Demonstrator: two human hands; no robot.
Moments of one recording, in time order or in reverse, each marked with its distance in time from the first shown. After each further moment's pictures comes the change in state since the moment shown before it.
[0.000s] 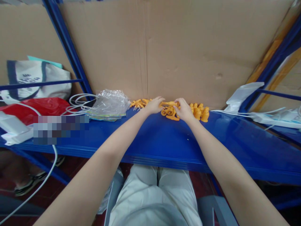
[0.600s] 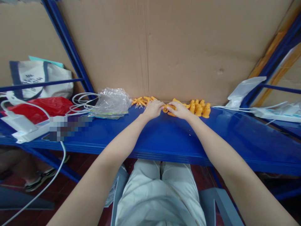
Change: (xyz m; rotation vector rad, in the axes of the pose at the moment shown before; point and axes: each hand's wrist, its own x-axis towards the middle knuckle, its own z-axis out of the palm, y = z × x) left_hand -0.047 0.017 -0.004 0.192 0.082 0.057; right_hand 0.003 -0.004 0.022 0.138 -0.180 -0.150
